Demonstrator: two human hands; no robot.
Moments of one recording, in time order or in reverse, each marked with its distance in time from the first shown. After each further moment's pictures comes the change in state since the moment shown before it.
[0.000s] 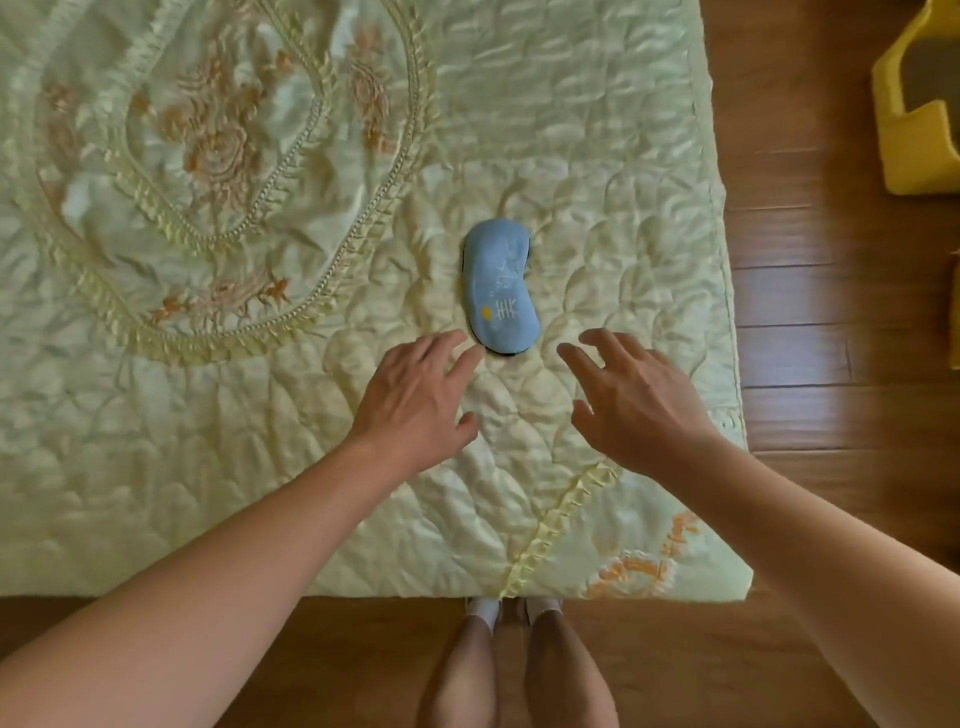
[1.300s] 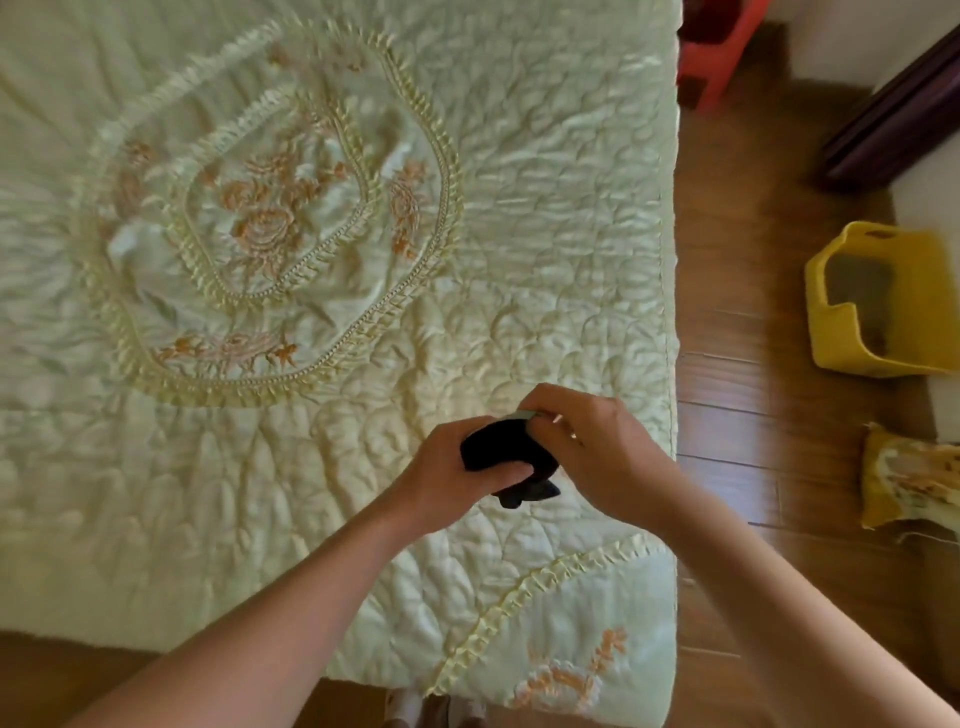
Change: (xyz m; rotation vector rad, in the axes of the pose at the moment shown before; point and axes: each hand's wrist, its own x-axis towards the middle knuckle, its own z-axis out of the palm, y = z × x) left_hand 0.008 0.044 -0.077 -1.393 0.068 -0.182; right_hand 0.021 -0.003 -0.127 0.689 -0.028 -0.078
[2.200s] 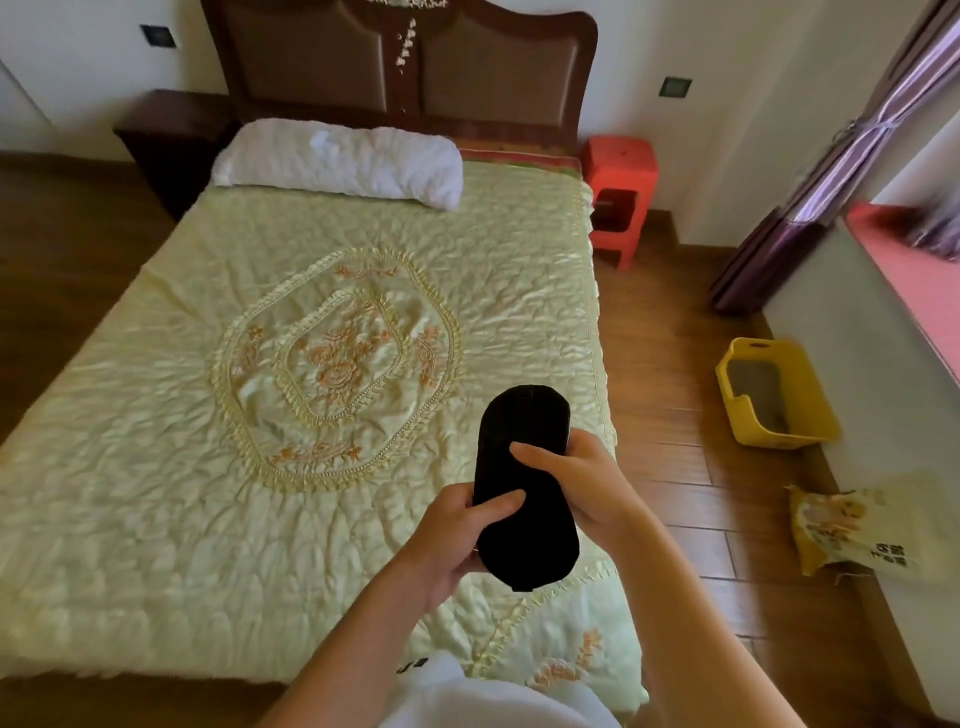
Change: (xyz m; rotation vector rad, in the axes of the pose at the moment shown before) left_hand -0.219 0.205 -0.008 -0.428 -0.004 -0.189; right_hand -0.160 -0.198 -0.078 0.911 0.193 0.171
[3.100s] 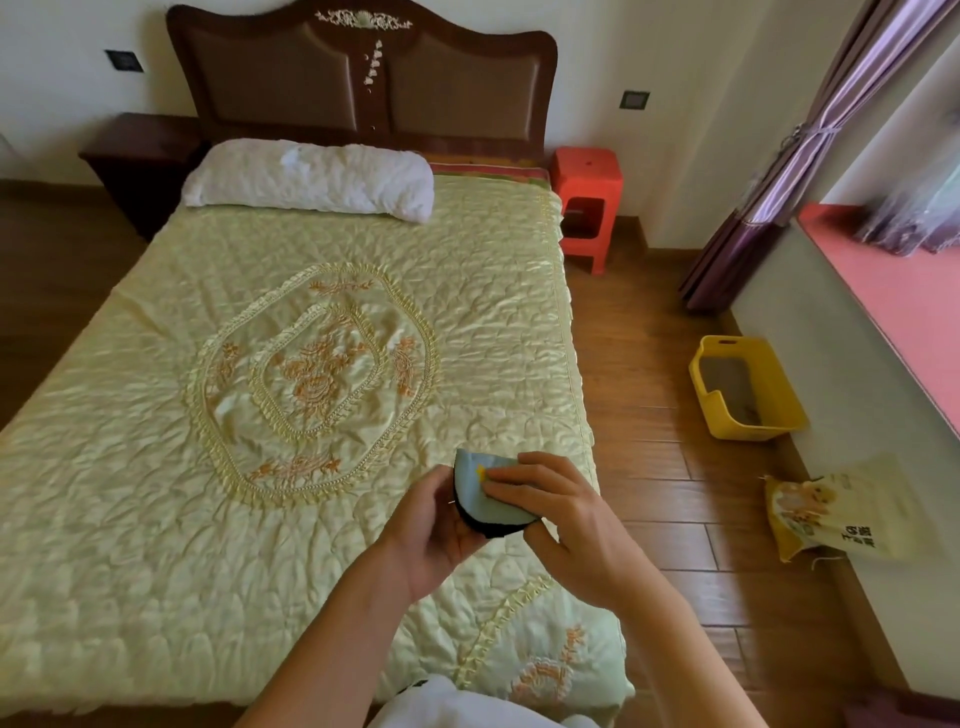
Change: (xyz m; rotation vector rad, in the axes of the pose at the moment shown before) left_hand 0.005 0.005 0.015 -0.469 0.012 -0.168; right_hand -0.053 0.034 -0.030 -0.958 -0.002 -0.729
